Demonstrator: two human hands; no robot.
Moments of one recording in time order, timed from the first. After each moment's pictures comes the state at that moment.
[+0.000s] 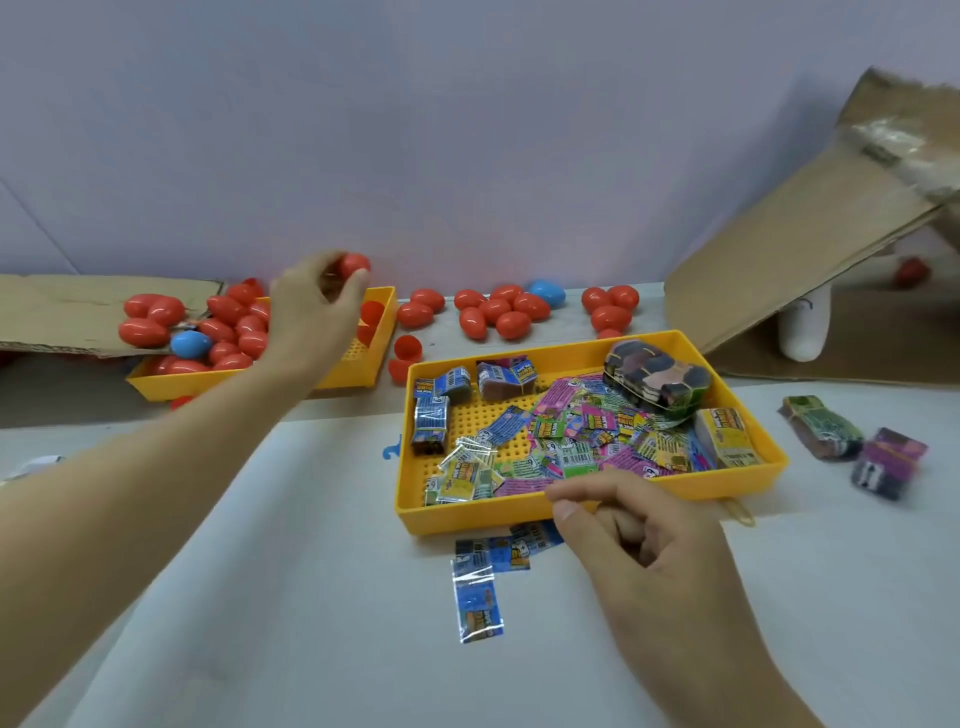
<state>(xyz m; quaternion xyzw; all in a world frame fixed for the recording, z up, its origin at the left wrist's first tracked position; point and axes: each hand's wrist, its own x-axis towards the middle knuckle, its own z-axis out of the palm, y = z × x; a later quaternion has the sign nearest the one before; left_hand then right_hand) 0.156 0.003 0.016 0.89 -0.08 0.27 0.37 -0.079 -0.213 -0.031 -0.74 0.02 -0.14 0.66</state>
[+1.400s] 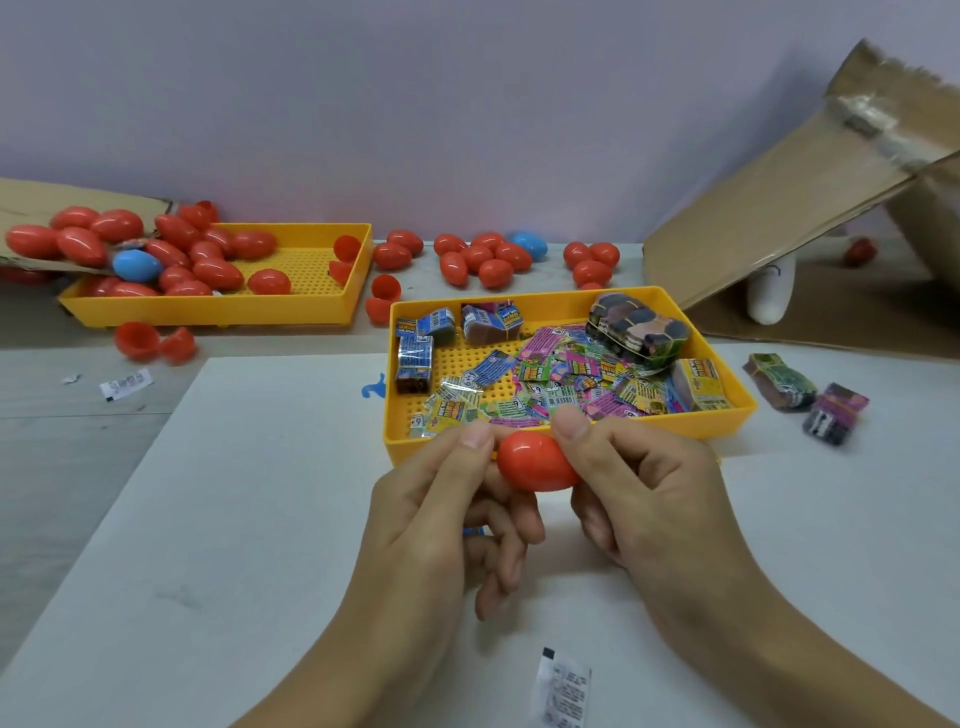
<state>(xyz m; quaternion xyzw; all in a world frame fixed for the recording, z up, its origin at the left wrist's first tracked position) -0.069 -0.066 -0.027 0.58 -0.12 -0.10 0.80 -0.085 -0.211 -0.017 -0.70 0.00 -0.10 0.71</state>
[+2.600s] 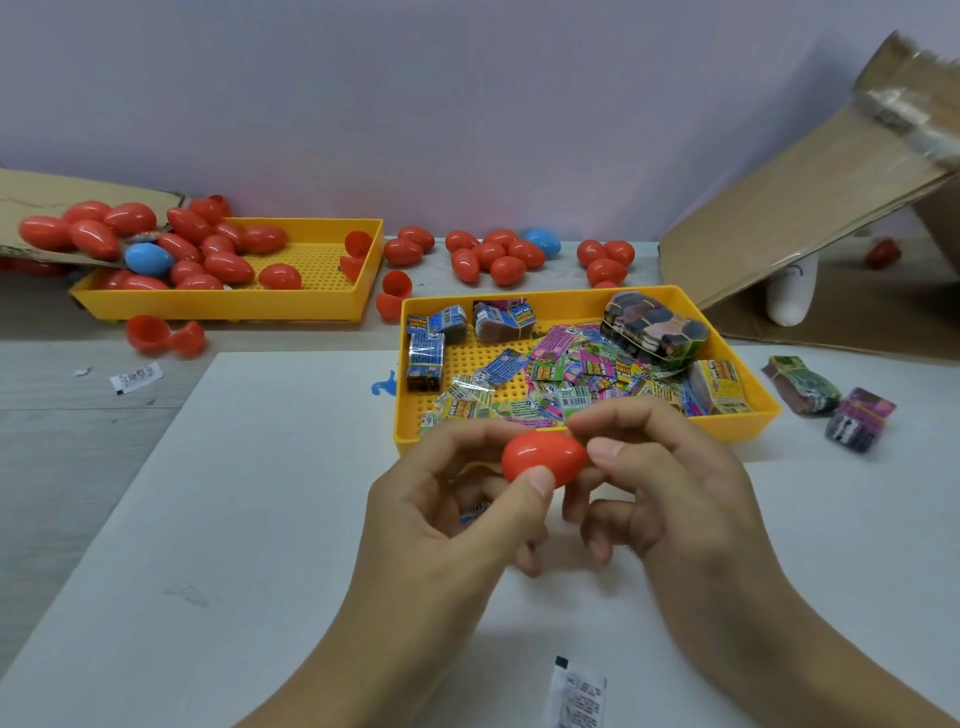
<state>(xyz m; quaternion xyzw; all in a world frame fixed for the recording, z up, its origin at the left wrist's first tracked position) -0.072 -0.066 -0.027 0.62 -0.12 -0.03 0.78 -0.086 -0.215 -0.020 -0.63 0.00 -0.07 0.77</state>
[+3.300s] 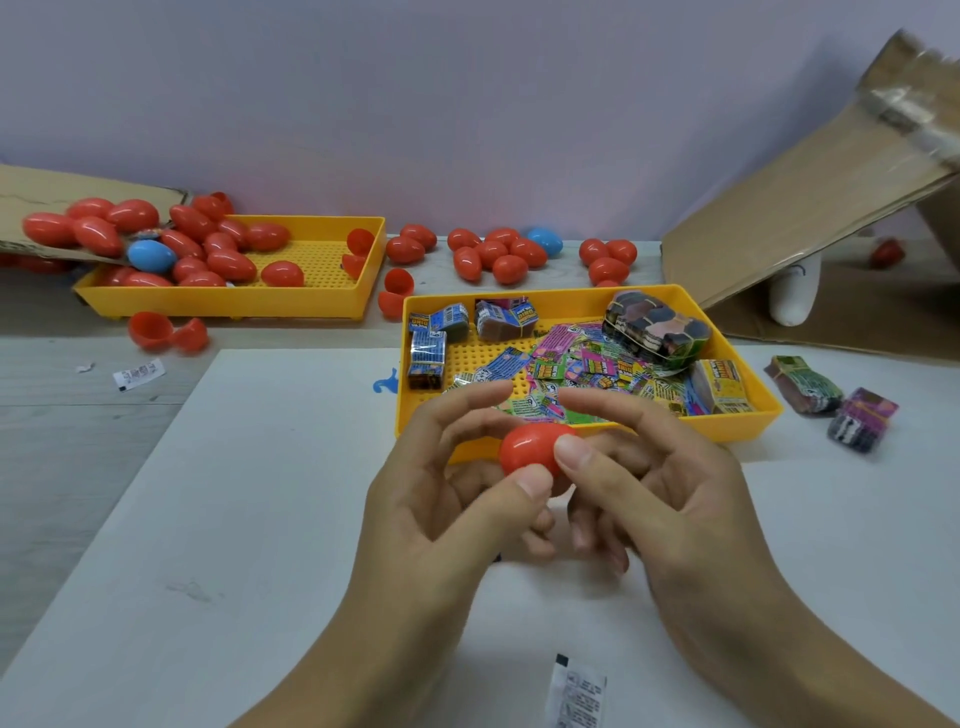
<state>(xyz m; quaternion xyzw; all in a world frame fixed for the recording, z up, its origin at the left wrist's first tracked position) -0.073 -0.064 -0.024 0.58 -0.13 -0.03 0.80 -0.088 -0.213 -0.018 -0.65 -0.04 -0.08 0.75</state>
